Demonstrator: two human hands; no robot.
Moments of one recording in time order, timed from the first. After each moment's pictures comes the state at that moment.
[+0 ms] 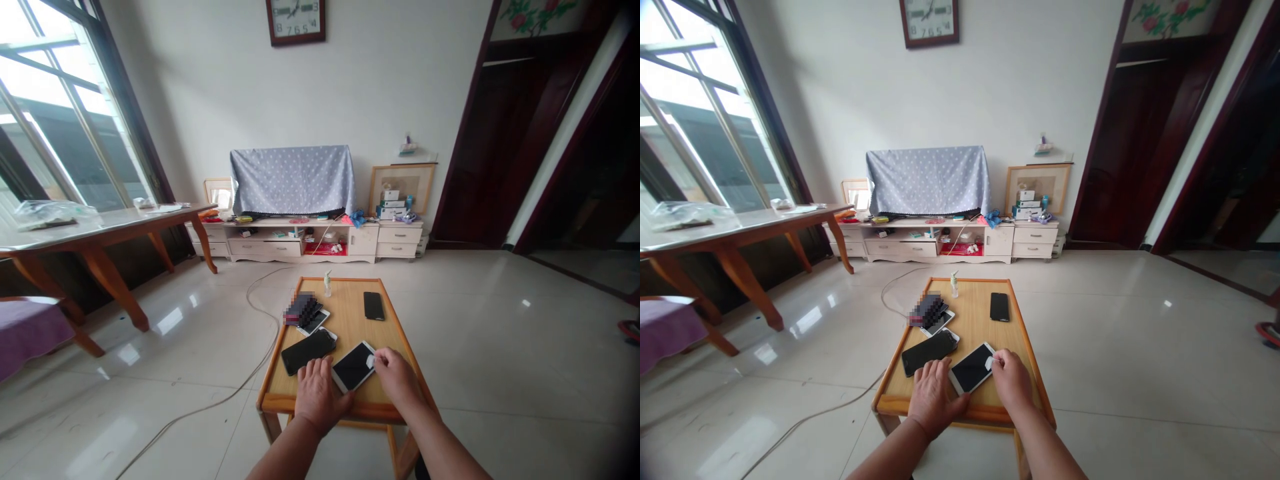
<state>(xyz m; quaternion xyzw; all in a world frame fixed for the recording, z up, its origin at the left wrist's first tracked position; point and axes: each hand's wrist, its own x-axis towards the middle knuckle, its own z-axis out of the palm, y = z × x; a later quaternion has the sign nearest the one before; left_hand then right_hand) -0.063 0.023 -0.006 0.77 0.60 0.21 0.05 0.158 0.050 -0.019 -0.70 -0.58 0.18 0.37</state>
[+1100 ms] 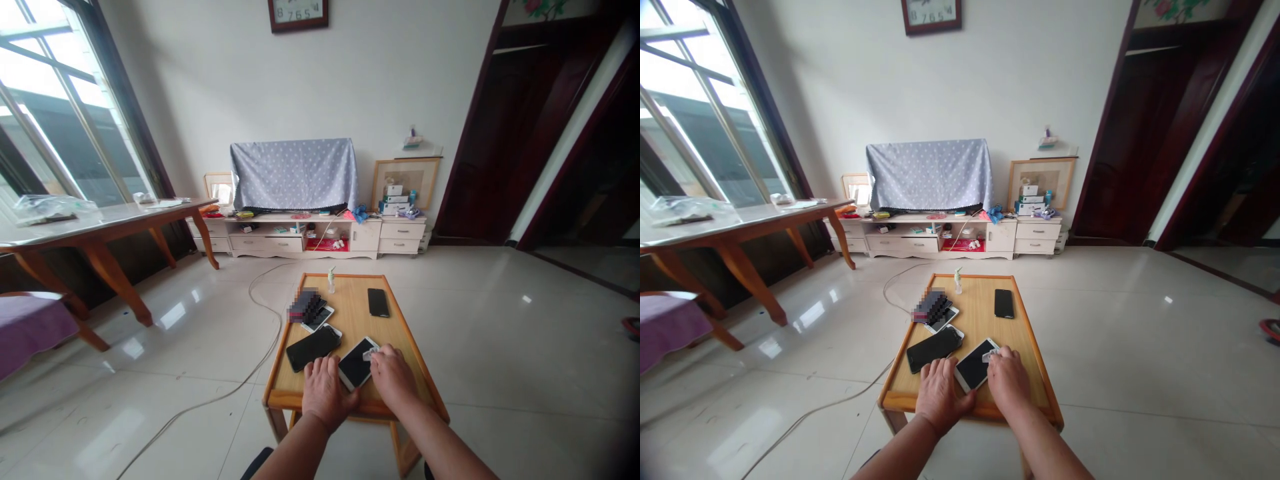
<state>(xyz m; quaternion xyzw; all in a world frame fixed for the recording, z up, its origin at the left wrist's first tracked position) -0.063 0.025 -0.009 0.77 0.59 0.24 0.02 0.116 0.035 0.002 -0.67 -0.71 0.04 0.20</state>
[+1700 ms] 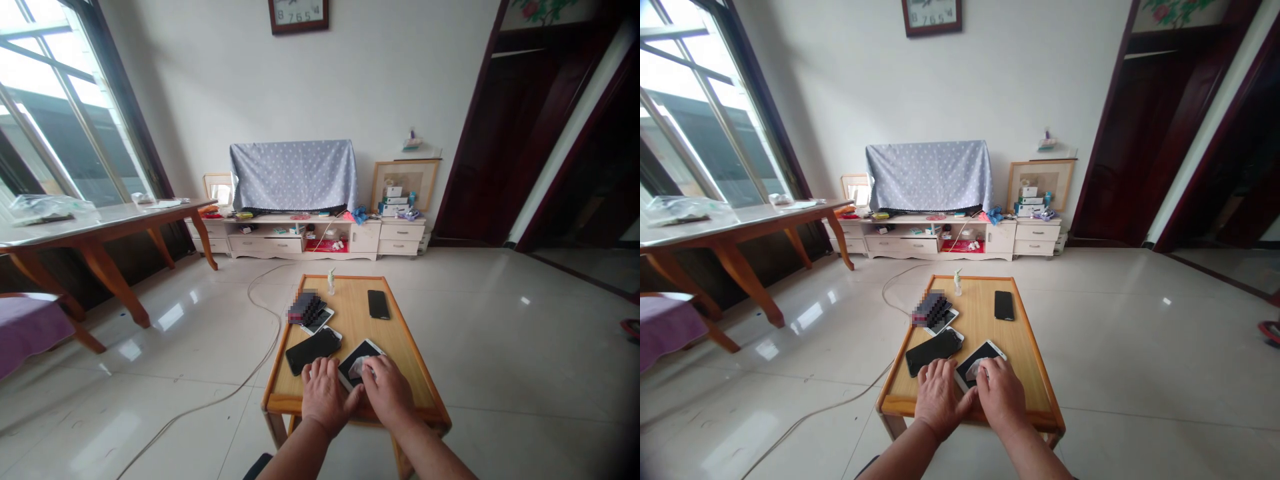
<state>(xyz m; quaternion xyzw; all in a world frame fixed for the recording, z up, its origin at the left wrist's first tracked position) -0.064 0.022 -0.004 0.77 0.60 0.24 0.00 0.108 0.025 -0.006 -0.65 -0.69 0.05 0.32</state>
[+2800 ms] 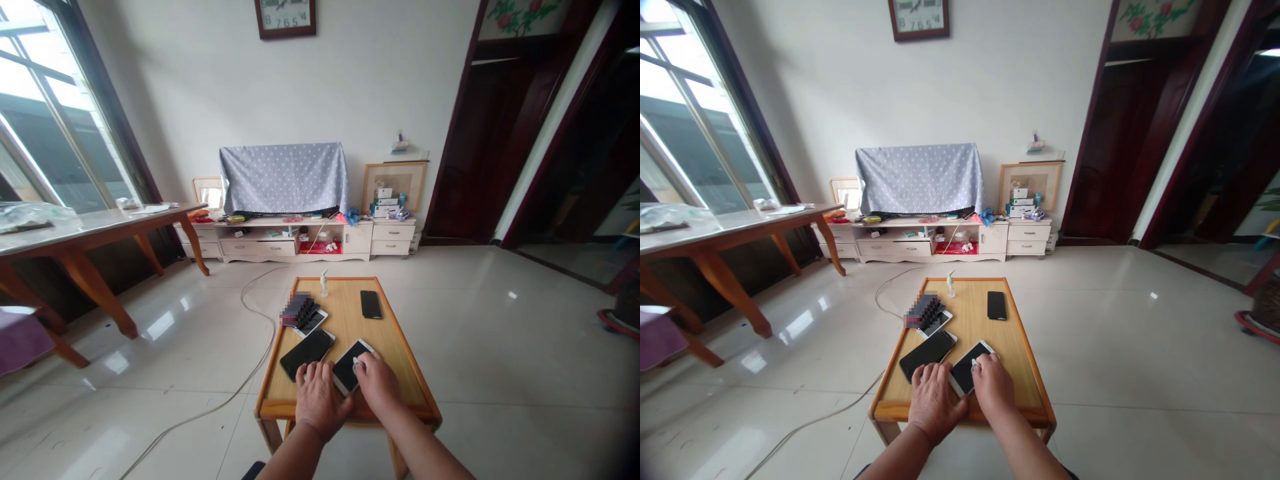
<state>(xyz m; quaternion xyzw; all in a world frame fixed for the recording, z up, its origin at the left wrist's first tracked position) -0.060 0.022 0.000 0.78 0.58 0.24 0.00 0.107 0.048 -0.020 -0.70 -0.64 0.11 0.30</state>
